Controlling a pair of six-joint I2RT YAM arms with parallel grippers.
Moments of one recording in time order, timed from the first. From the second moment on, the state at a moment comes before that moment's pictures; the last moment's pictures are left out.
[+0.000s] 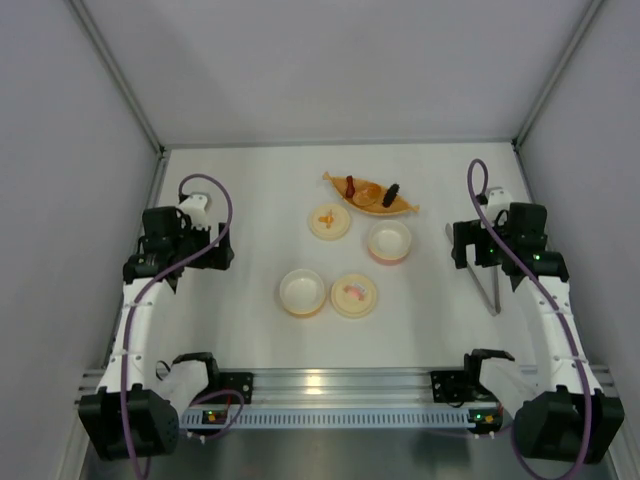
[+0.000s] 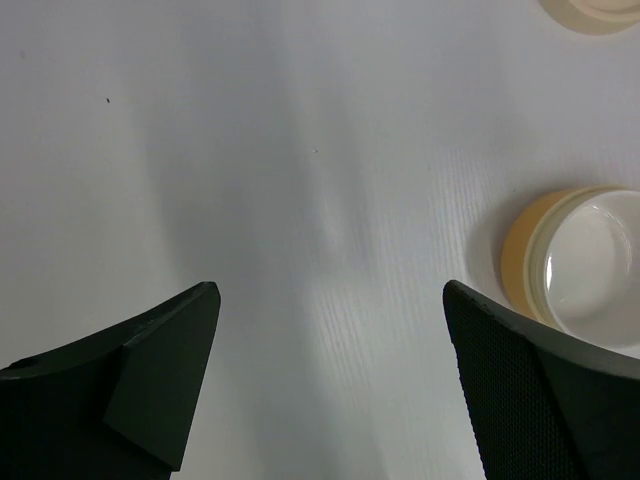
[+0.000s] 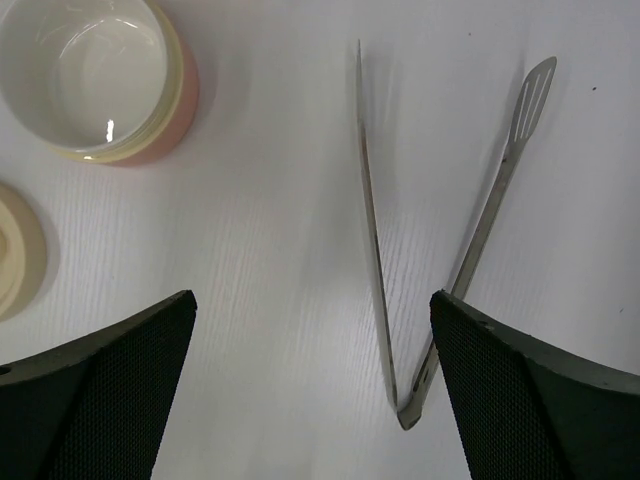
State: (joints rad) left arm 0.09 1.00 0.88 -0.65 0.28 0.14; right arm -0.10 0.95 0.86 -0.67 -0.22 -0.20
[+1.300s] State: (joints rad) left arm 0.09 1.03 0.90 -0.65 0.33 0.20; right arm -0.24 1.61 1.01 -0.94 0.05 -0.43
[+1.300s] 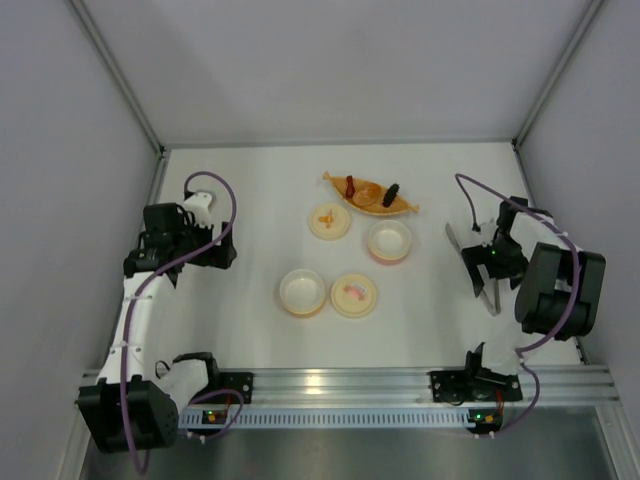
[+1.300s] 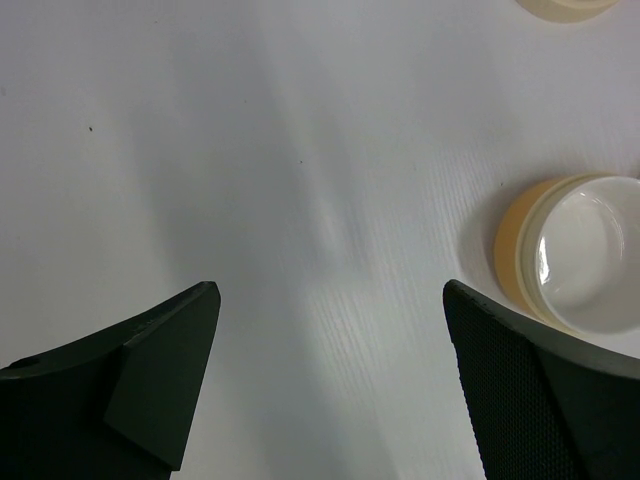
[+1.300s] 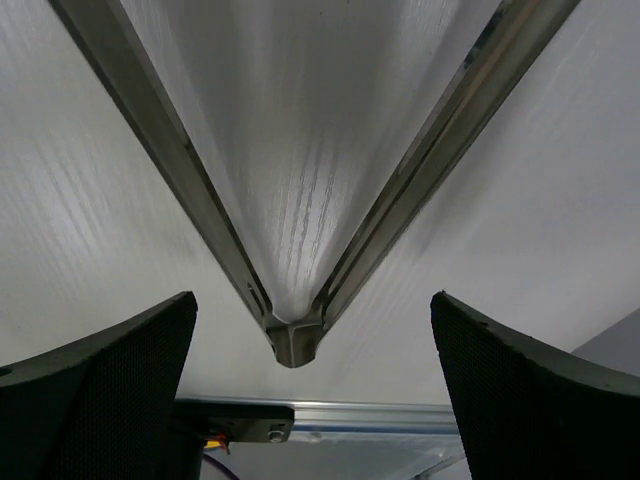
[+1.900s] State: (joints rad) left arm 0.09 1.09 0.90 -0.59 0.35 0.20; right arm -0.24 1.83 1.18 -0.80 -0.02 -0.36
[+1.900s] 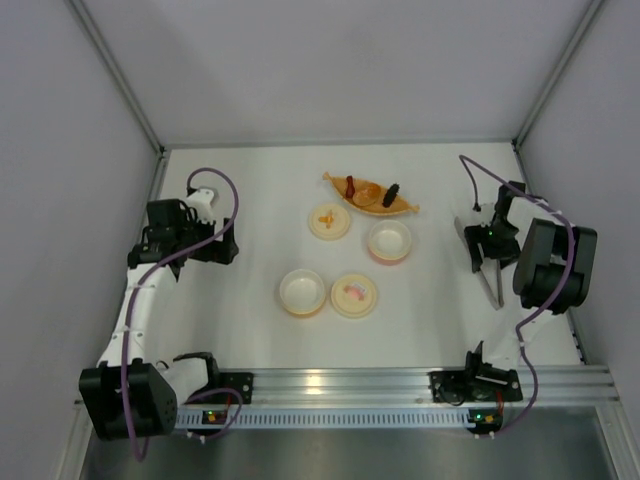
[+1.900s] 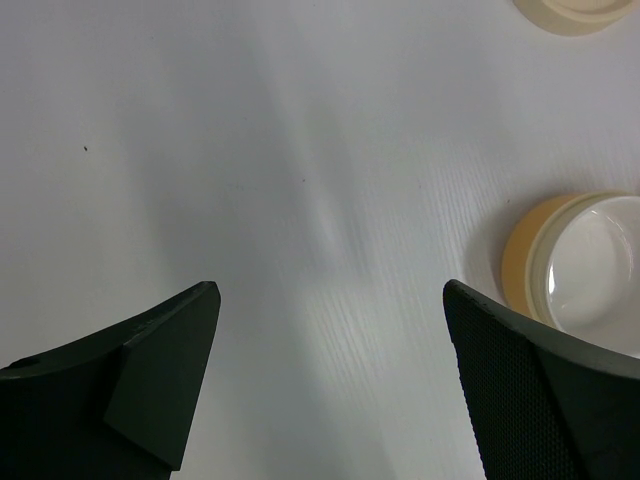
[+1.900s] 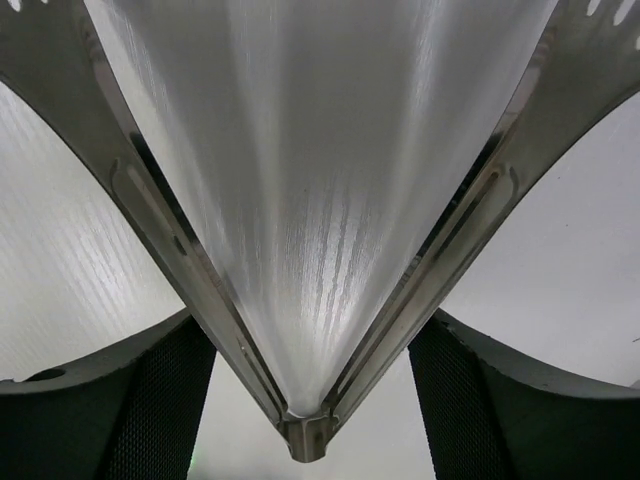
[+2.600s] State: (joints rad) left arm 0.09 1.15 0.90 -0.54 0.35 0.18; right arm -0.23 1.93 1.33 -0.69 -0.07 -0.26
